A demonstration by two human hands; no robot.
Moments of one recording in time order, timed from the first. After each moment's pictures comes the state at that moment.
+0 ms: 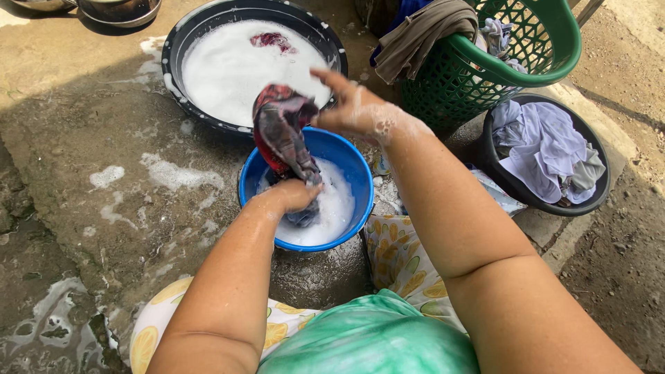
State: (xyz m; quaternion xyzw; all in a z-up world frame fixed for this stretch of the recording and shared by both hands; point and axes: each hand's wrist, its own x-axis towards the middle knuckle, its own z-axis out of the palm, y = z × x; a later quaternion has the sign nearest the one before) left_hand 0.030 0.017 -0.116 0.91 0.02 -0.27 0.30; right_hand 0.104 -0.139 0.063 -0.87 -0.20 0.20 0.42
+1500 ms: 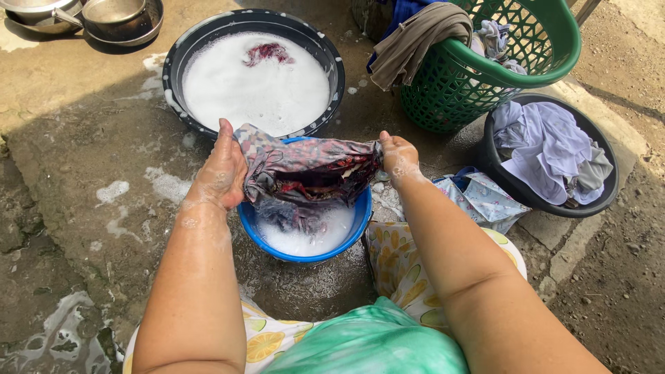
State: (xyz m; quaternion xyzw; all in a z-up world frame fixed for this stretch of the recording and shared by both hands) left_hand 0.018 0.104 -0.030 0.52 0.08 -0.10 0.84; right_hand 0.139 -0.253 -0.118 -0.86 0.14 0.01 0.48
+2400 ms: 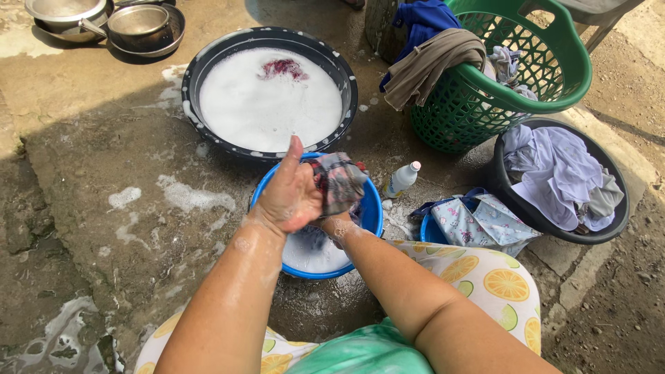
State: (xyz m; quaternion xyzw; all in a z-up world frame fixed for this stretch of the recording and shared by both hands) left_hand 0.004 0.034 0.000 0.27 -0.12 -0.26 0.92; right_hand 0.043 -0.098 -0.135 -0.68 -0.02 0.18 0.71
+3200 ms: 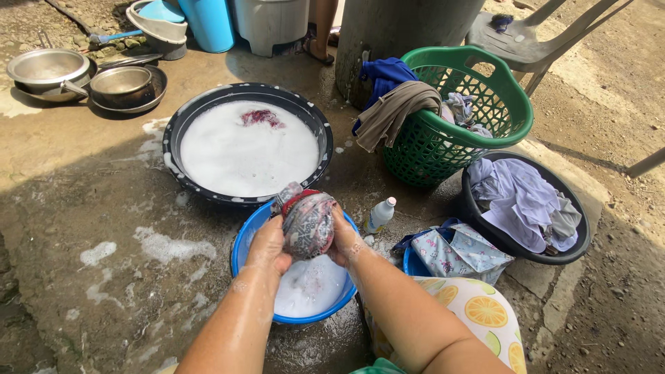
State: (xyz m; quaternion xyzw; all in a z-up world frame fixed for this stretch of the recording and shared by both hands) left_hand 0.046 0.012 -0.106 0.29 0.21 -0.06 0.93; right_hand 0.056 -0.139 -0.074 -0.44 0.09 0.22 0.87
